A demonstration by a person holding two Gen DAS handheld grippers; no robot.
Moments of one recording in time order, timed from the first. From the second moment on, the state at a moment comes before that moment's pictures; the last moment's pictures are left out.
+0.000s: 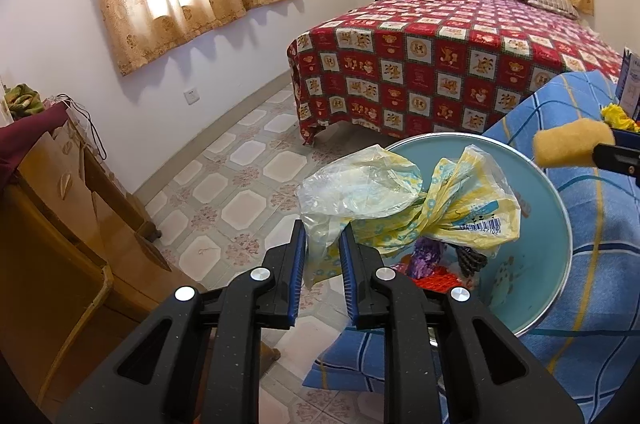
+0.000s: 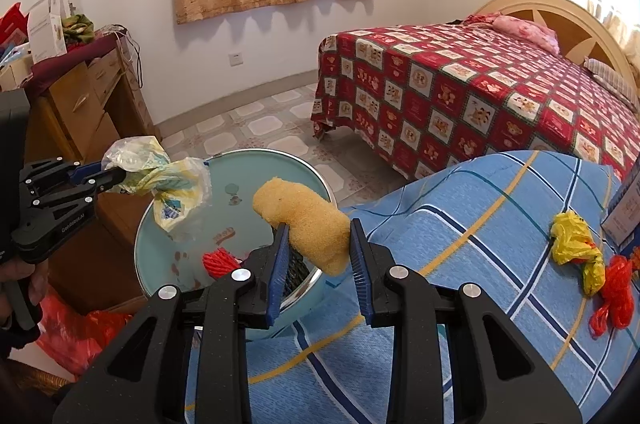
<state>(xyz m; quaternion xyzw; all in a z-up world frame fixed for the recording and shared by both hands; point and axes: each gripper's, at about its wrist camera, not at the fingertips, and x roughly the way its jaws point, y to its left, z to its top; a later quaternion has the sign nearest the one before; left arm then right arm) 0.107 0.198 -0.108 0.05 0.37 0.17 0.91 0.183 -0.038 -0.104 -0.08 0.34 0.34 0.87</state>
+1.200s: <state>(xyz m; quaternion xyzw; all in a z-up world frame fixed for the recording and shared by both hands) 0.112 0.172 -0.131 0.04 0.41 0.15 0.90 0.174 -0.061 -0.111 -0.08 0.32 0.30 0.89</state>
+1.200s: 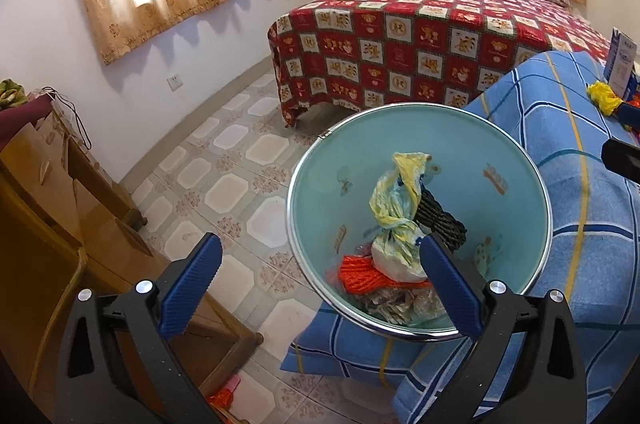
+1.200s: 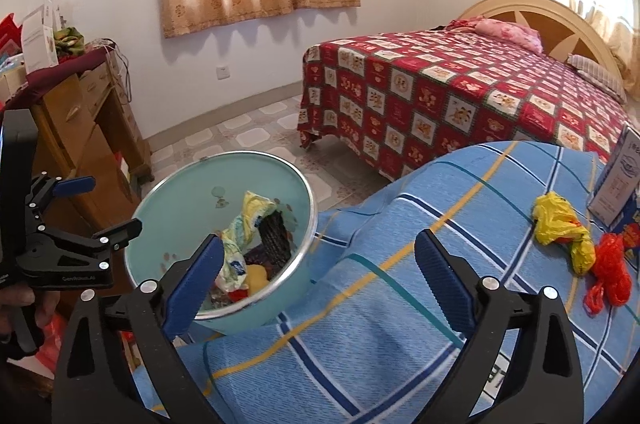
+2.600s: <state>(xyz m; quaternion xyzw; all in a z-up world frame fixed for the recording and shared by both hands) 0.213 -0.008 -0.121 0.11 0.39 0.02 0.92 0.189 -0.278 -0.124 -0.01 0.35 0.08 0.93</state>
